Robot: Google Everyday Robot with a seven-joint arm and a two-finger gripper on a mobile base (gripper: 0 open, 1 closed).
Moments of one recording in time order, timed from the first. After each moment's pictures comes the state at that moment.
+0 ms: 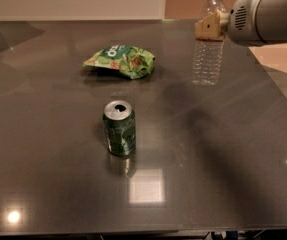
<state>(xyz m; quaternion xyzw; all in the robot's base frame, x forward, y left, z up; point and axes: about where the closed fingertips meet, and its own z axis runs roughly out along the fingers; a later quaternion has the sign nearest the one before) 0.595 -0.154 1.013 -0.86 -0.09 -0.48 0.16</state>
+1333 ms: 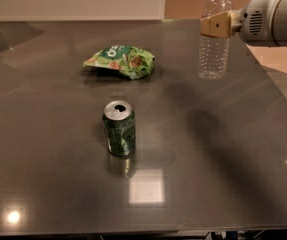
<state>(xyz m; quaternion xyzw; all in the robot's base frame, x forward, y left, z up) 0.592 -0.162 1.029 -0.81 -0.17 -0.53 0.16</state>
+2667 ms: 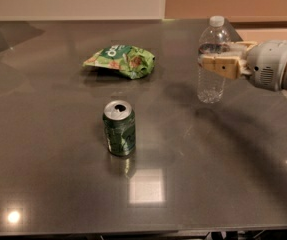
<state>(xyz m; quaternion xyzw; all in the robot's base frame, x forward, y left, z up) 0.560 -0.165 0.974 -0.73 -0.31 -0.57 0.21</state>
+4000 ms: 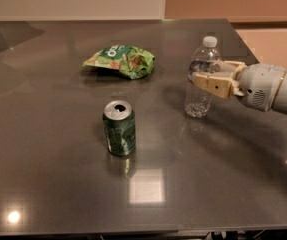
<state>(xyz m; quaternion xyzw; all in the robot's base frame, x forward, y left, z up) 0.544 -0.149 0.940 -0.69 -0.33 -0.58 0.29</state>
